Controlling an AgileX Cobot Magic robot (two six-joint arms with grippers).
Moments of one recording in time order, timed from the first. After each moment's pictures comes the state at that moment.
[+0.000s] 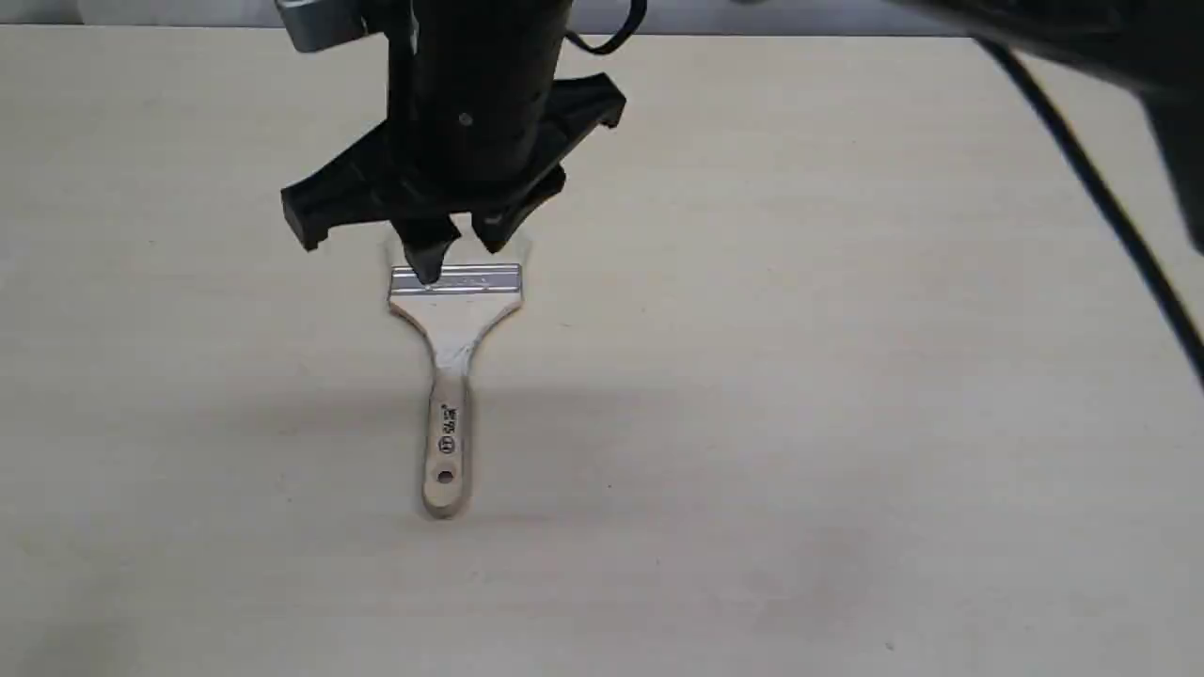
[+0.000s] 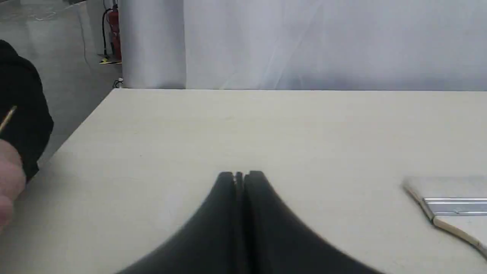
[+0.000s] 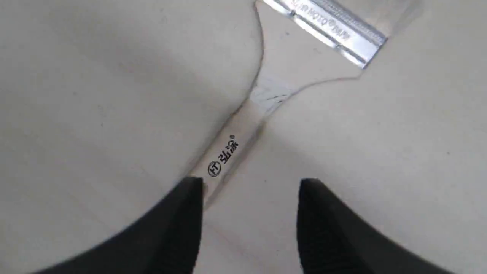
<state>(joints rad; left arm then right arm) 0.07 0.00 0.00 0.07 0.26 -0.07 0.80 2.06 -1.87 0.01 1.21 0.23</state>
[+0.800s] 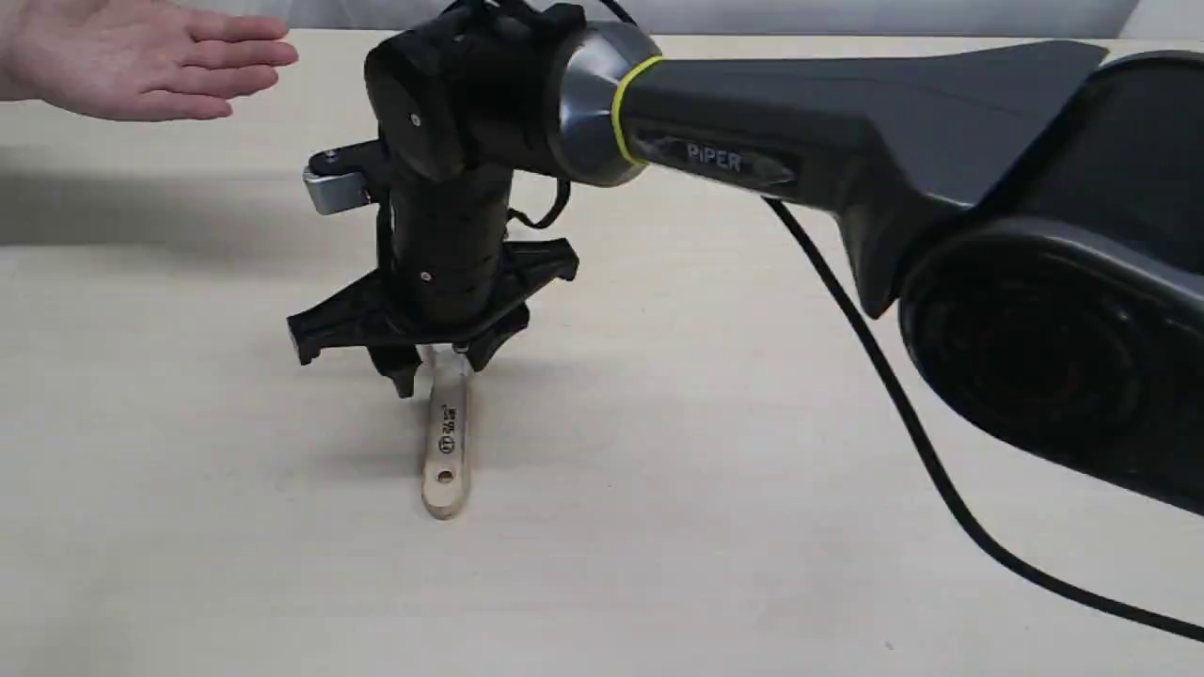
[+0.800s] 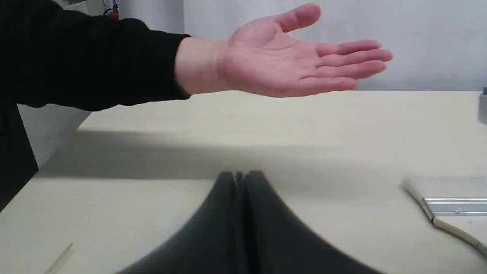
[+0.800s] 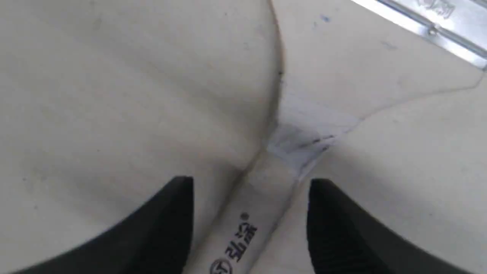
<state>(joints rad) 0.07 0.00 0.00 0.07 0.26 -0.07 0.80 2.32 -1.87 0.07 1.04 0.34</state>
